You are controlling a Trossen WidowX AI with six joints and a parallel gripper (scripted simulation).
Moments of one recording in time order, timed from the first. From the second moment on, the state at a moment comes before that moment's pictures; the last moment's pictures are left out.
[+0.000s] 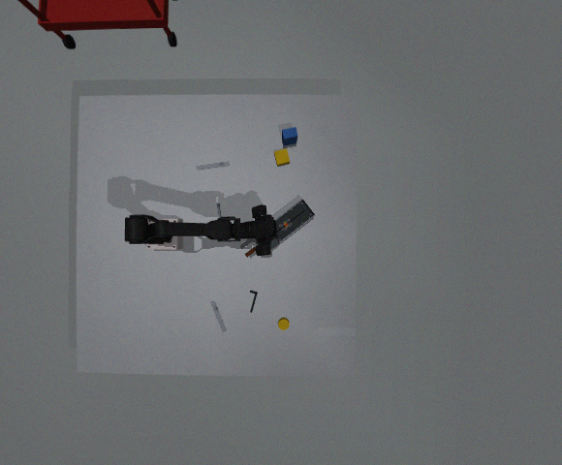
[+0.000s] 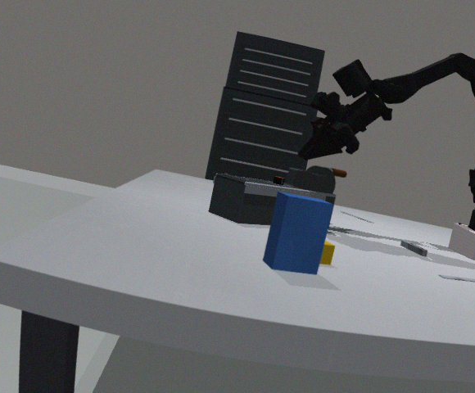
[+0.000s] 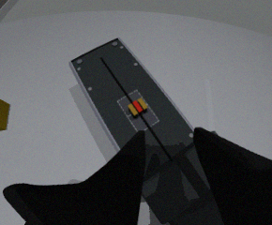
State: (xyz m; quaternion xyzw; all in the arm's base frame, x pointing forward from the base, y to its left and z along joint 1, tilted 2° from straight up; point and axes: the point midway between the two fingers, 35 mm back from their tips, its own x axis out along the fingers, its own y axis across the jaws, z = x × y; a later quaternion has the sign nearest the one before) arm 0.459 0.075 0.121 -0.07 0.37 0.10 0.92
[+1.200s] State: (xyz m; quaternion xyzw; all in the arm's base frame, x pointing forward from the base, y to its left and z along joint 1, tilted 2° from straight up) arm 0.459 0.075 0.121 -0.07 0.37 0.10 0.92
